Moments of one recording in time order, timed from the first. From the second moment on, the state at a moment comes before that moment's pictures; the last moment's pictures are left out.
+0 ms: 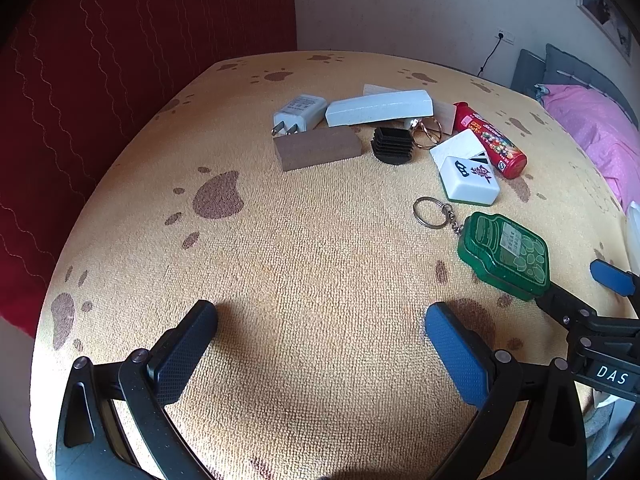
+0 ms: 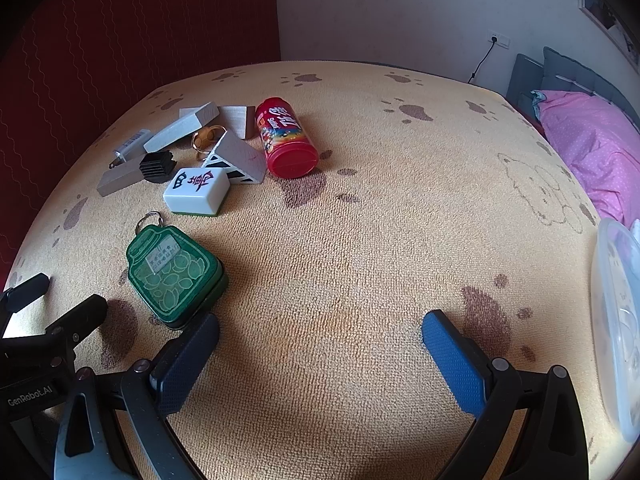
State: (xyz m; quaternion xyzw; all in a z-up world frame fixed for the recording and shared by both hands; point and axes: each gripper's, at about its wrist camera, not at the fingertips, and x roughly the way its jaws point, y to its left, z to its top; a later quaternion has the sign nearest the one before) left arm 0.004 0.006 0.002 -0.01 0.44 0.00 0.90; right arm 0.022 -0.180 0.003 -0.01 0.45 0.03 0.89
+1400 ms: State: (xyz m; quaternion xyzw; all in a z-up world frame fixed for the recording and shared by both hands) left arm 0.022 0.033 0.033 -0.01 0.43 0.03 0.90; right arm 0.032 -0.126 0.022 -0.08 0.41 0.22 0.88
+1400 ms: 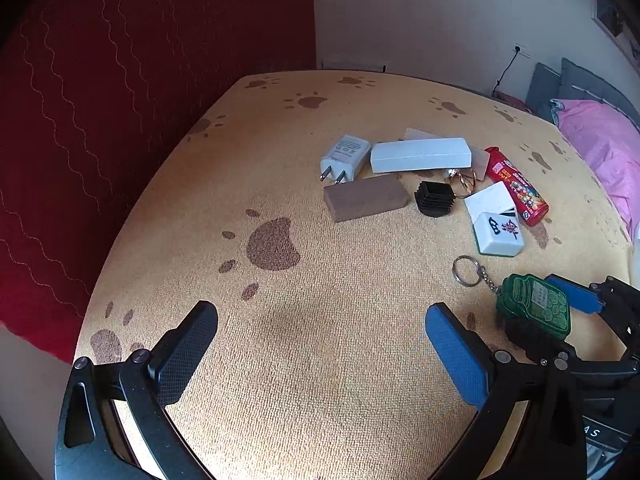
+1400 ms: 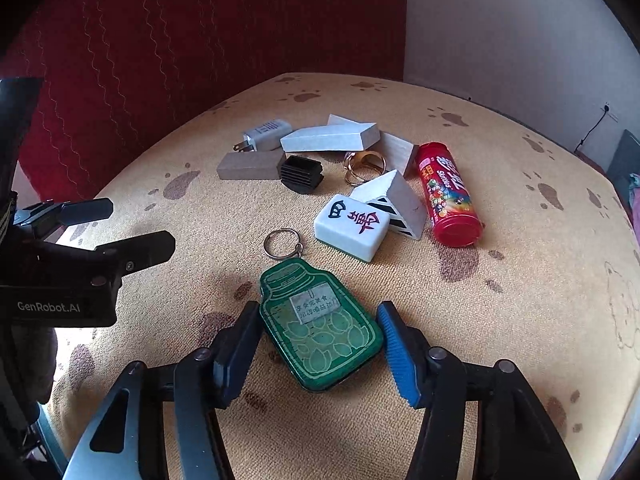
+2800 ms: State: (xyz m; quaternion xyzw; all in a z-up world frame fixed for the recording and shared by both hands) left arm 0.106 -0.035 0.035 -0.01 0.41 -0.05 0.91; right arm 0.005 -0.166 0.014 -0.05 0.41 0.18 0.90
